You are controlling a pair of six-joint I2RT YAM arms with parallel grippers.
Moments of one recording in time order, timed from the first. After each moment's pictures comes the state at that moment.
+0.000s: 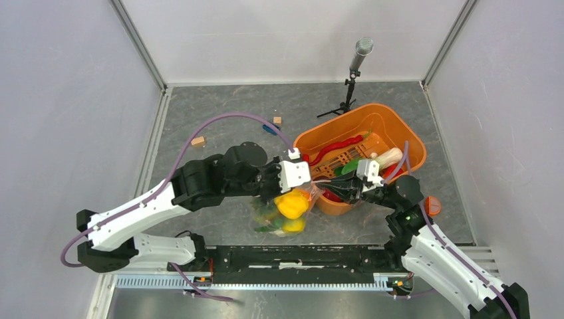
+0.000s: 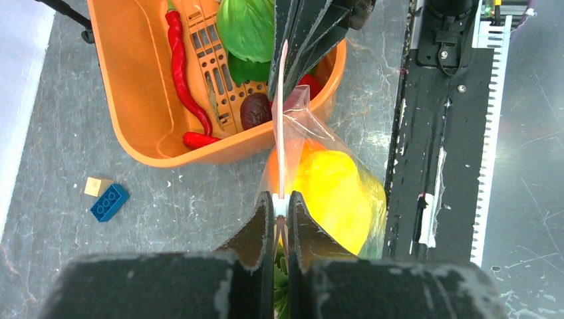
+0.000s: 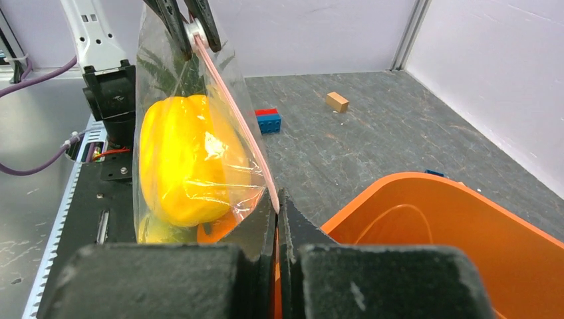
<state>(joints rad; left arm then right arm) -1.18 1.15 1.40 -0.81 0.03 0.31 0.54 0.62 0.33 0.46 -0.75 0.01</state>
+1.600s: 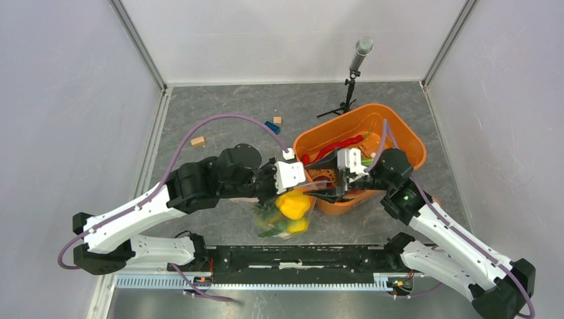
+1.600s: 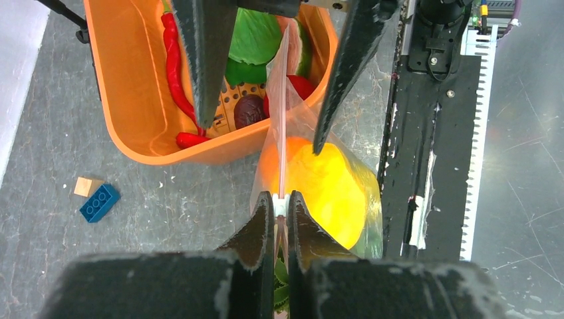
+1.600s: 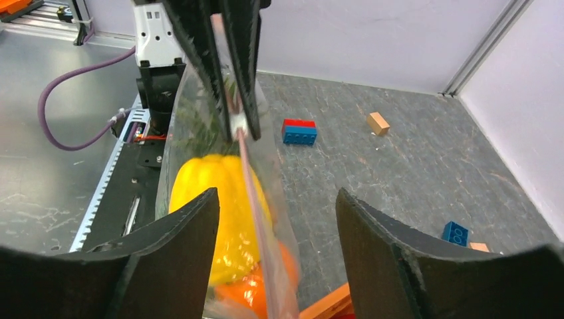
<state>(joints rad) -1.18 1.09 1.36 -0.79 0.05 0.28 0.66 0.81 0.65 0.21 -0.87 -0.16</state>
